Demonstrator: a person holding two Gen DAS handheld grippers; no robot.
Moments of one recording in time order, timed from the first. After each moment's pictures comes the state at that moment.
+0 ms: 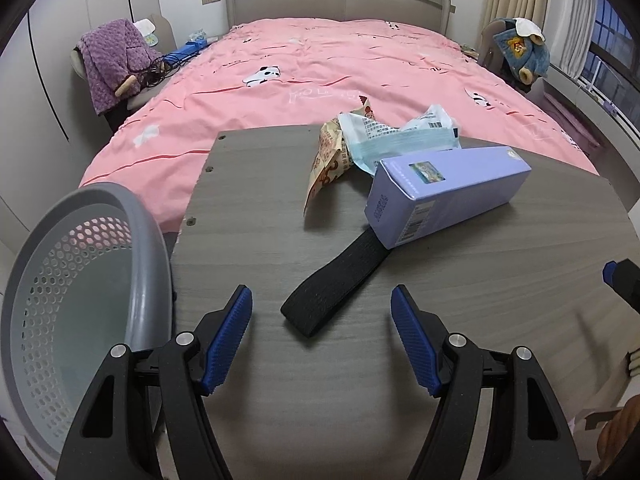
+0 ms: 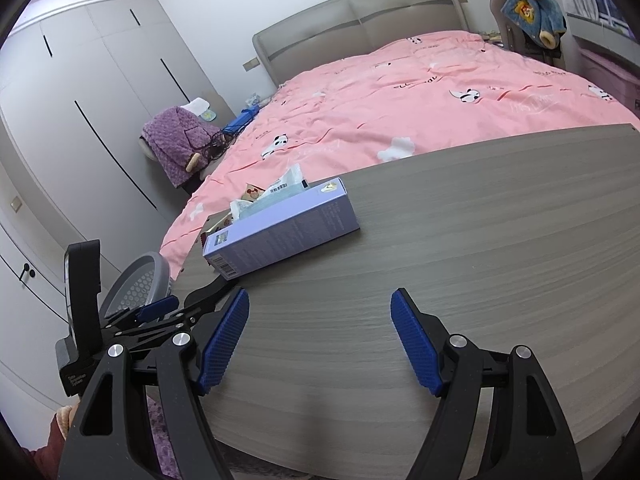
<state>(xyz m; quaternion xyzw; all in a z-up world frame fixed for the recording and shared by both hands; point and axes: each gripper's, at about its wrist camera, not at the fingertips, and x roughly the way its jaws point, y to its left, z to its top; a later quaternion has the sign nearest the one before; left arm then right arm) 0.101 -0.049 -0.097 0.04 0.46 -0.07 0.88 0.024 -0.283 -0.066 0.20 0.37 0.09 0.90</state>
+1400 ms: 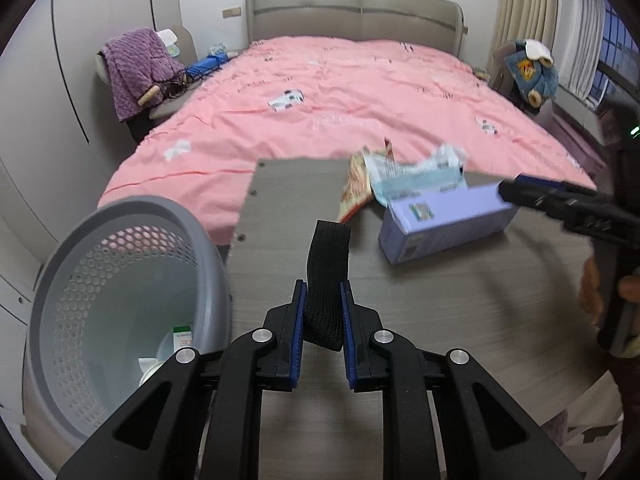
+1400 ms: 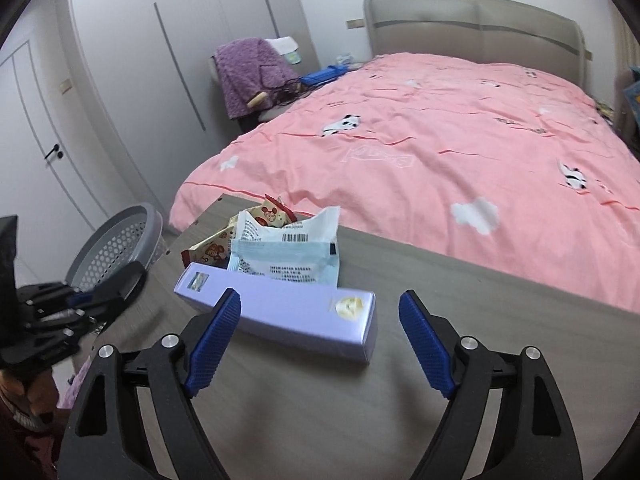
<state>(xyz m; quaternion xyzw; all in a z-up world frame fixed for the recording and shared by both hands) 0.075 -0.027 -0.054 0.03 0.43 -0.05 0.90 0.162 -0.268 -0.063 0.02 0.39 0.26 0.88</state>
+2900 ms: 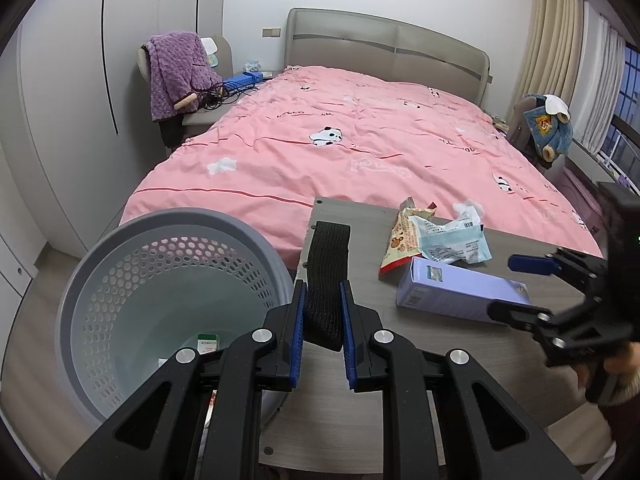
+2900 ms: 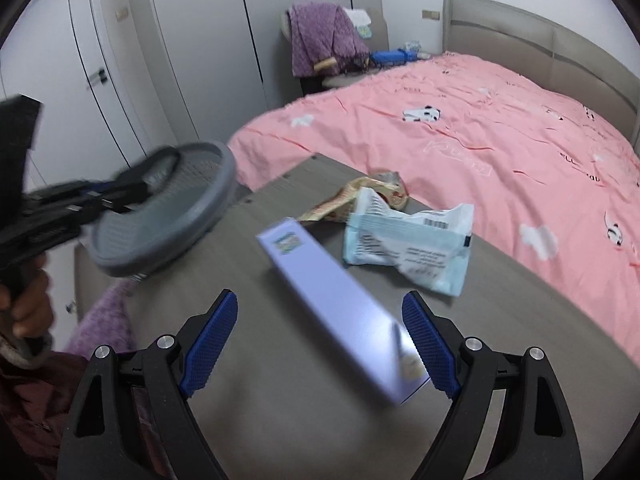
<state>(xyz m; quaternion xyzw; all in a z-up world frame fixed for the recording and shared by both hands) 0.055 0.032 -0.019 -0.03 0.38 -0.01 0.92 0.127 -0.183 -0.052 -0.10 0.42 0.32 0.84</state>
